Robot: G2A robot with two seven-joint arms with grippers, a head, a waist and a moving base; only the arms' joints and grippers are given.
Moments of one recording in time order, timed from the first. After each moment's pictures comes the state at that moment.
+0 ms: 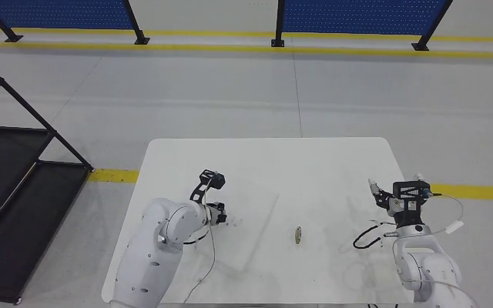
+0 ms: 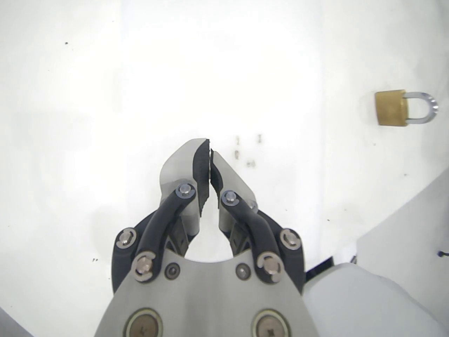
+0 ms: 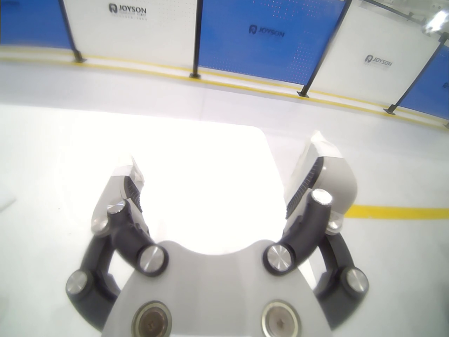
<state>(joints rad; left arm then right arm) 1.51 -1.37 -1.43 -1.91 1.08 -0.06 -1.34 -1.73 -1.15 1.60 -1.80 -1.33 0.00 0.00</state>
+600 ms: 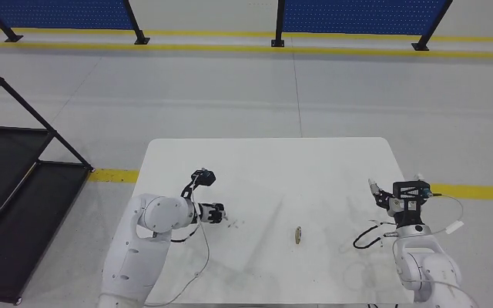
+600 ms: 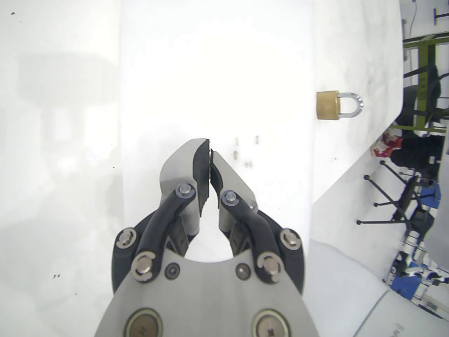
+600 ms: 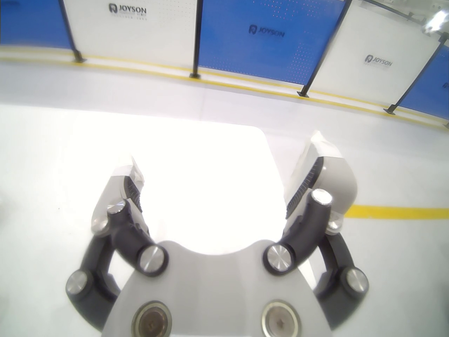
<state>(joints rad) 1.48 -1.34 -1.52 -1.84 0.85 -0.06 -1.36 -1.73 -1.15 1.60 -1.80 -1.33 0.00 0.00</state>
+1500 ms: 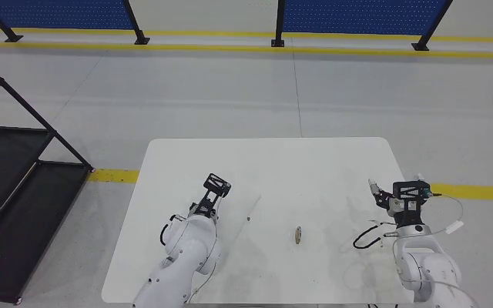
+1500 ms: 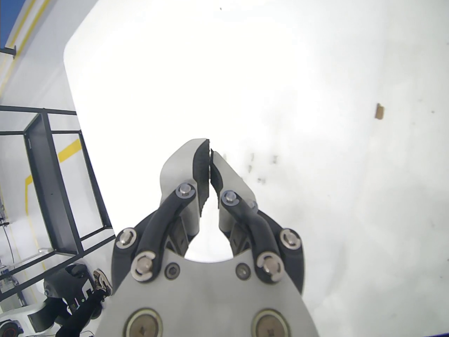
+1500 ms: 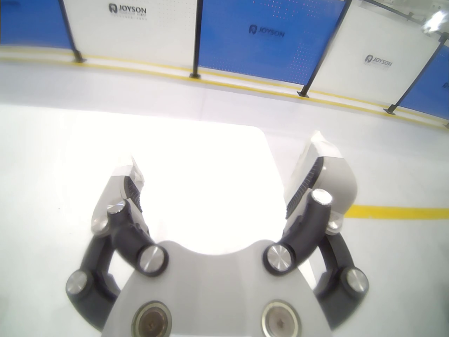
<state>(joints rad) 1.61 -1.33 -1.16 -2.05 1.85 0.05 -1.21 -1.73 -1.15 1.60 -1.80 -1.33 0.00 0.00</state>
